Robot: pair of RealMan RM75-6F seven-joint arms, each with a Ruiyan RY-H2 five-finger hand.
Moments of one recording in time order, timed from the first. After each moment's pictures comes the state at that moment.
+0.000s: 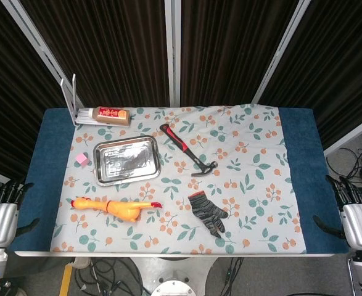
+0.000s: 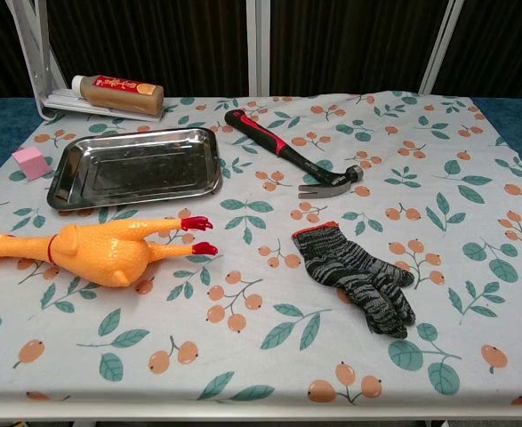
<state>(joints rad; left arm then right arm) -0.05 -1.17 -0.04 -1.68 1.48 1.54 0.18 0.07 -1.06 0.05 -1.63 -1.56 1.54 0.16</state>
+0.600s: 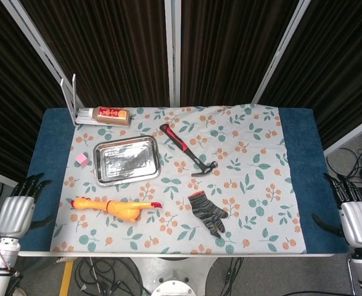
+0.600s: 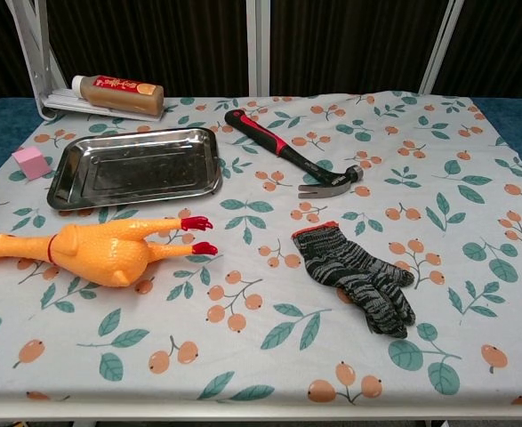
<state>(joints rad) -0.14 -1.19 -0.06 -1.64 1.48 1.39 0.09 0.08 -1.07 0.06 -1.62 -1.58 1.53 0.17</state>
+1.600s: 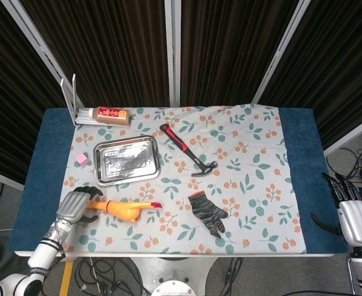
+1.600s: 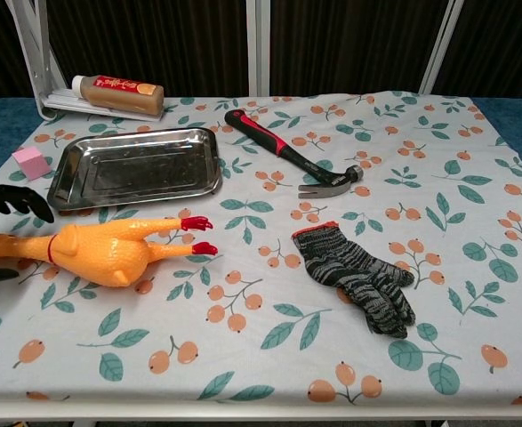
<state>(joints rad) -0.38 -1.46 -0.05 -1.44 1.31 1.00 0.13 0.09 -1.06 0.06 -1.64 -1.57 1.52 0.16</state>
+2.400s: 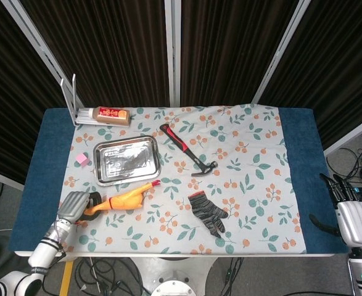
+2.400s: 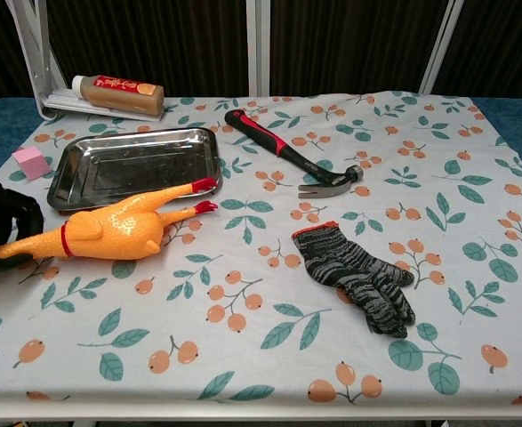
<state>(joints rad) -0.38 -1.50 -0.01 -1.31 1.43 1.04 -0.16 0.09 -1.05 0.06 -1.66 -1.58 1.51 0.14</state>
